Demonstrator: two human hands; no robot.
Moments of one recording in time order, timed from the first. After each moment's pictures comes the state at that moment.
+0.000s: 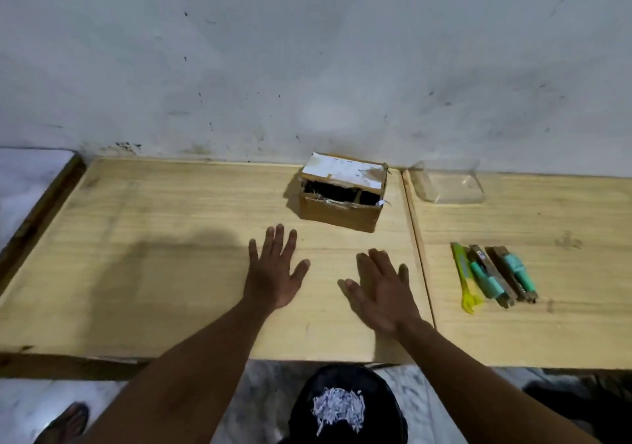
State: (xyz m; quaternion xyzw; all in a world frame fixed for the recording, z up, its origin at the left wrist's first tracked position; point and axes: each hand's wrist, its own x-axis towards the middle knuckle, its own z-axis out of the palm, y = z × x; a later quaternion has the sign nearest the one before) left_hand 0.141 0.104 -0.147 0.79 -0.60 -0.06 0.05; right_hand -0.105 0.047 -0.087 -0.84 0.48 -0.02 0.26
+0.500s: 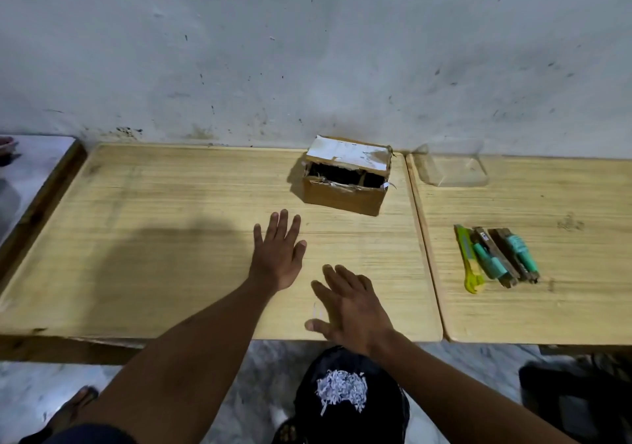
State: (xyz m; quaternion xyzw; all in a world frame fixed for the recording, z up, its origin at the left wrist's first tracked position) left_hand 0.144 0.104 -0.140 0.79 -0.61 -0.11 0.05; right_hand -0.072 0.114 -0.106 -0.94 0.31 0.00 0.15
